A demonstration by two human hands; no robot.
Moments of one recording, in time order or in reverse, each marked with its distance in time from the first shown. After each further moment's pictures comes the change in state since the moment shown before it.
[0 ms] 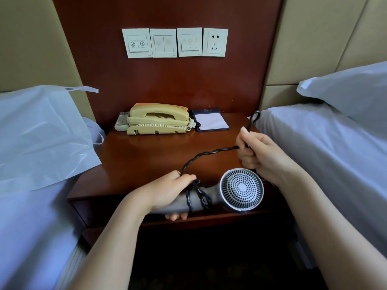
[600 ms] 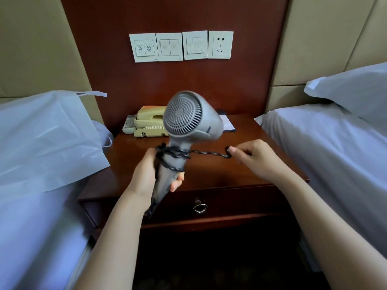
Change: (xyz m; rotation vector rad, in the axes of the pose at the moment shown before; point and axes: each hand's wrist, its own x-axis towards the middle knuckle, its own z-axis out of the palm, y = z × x) left_hand 0.015 -0.021 -0.023 -1.018 0.216 0.232; right_hand 0.016 0.018 0.004 -0.957 0.164 -0.244
